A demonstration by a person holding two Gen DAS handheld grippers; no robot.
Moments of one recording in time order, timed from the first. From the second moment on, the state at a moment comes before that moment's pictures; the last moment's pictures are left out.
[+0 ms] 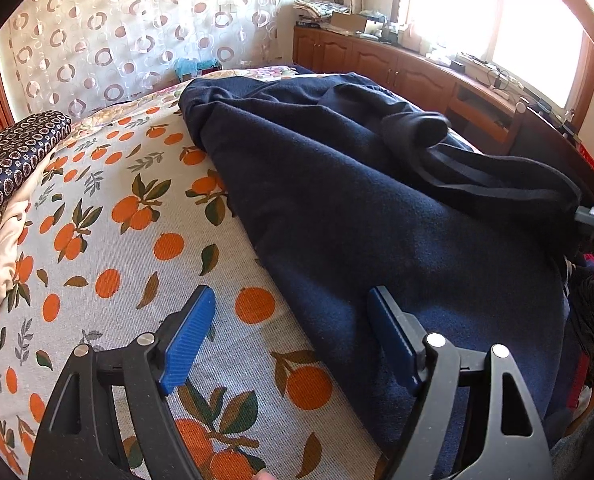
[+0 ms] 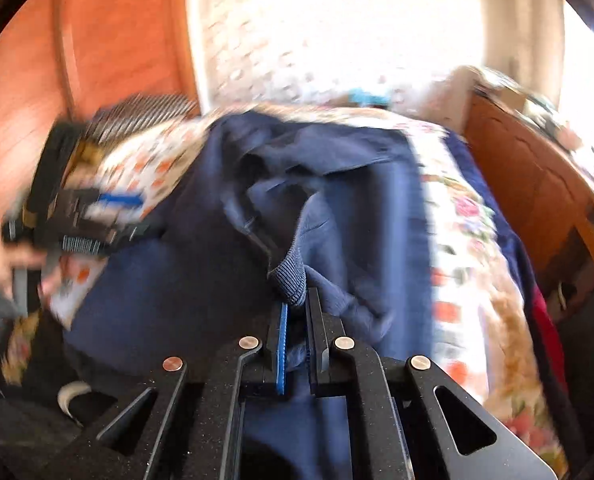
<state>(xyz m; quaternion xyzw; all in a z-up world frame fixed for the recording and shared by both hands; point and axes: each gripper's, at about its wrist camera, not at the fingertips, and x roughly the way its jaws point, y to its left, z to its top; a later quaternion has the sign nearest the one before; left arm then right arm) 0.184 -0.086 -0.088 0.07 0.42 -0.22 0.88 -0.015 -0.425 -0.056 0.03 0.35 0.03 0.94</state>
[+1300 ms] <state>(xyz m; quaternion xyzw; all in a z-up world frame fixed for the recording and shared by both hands) 0.347 -0.102 -0.060 0.04 0.42 -0.20 0.88 0.261 -0.529 -0.072 0.04 0.46 0.10 0.88</state>
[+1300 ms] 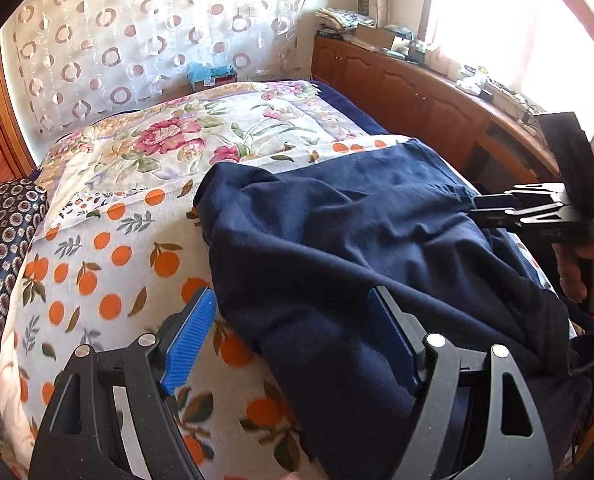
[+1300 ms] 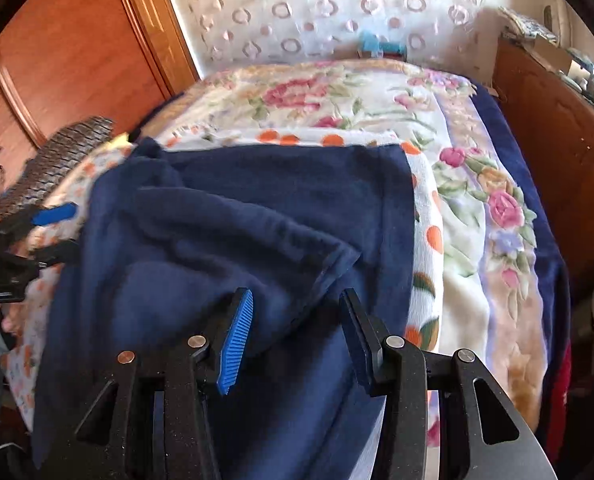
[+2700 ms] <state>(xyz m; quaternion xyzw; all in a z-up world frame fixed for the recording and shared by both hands) 0.213 -0.103 -0.075 0.02 0.43 -0.24 0.87 0.042 -0.545 -0.041 0.04 0.44 0.08 0.89</state>
